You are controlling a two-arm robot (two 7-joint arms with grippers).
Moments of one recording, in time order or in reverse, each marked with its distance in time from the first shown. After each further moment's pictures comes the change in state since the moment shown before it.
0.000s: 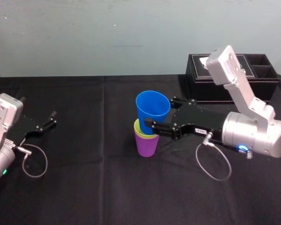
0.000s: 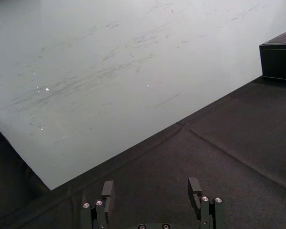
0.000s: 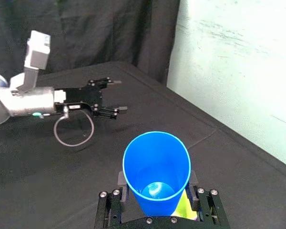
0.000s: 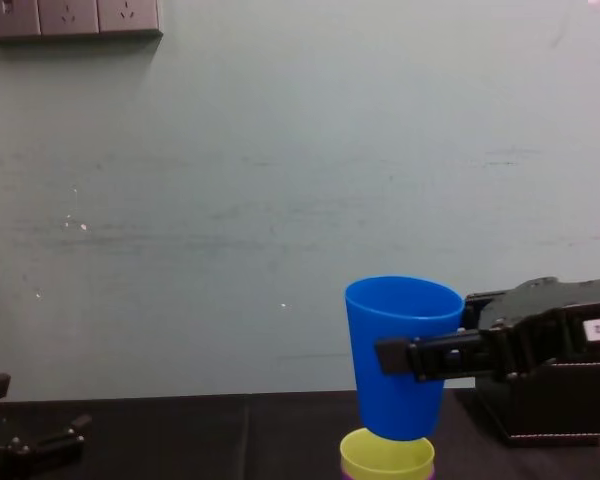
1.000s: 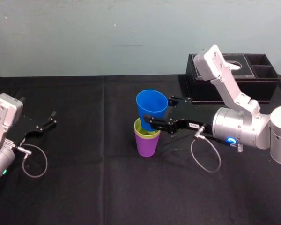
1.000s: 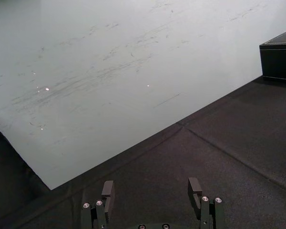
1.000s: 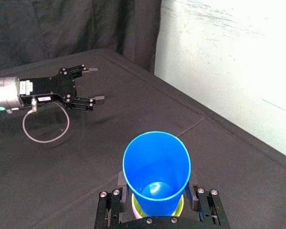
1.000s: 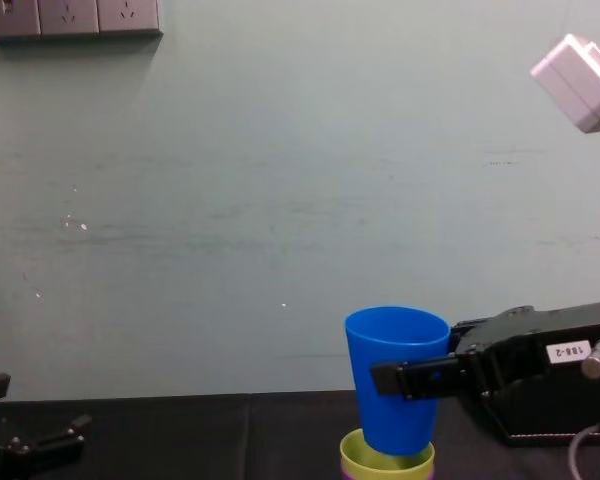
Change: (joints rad) left arm 0.000 0.000 0.000 0.000 0.000 0.000 0.000; right arm 0.091 -0.073 -0.049 0.155 -0.034 0.016 -0.008
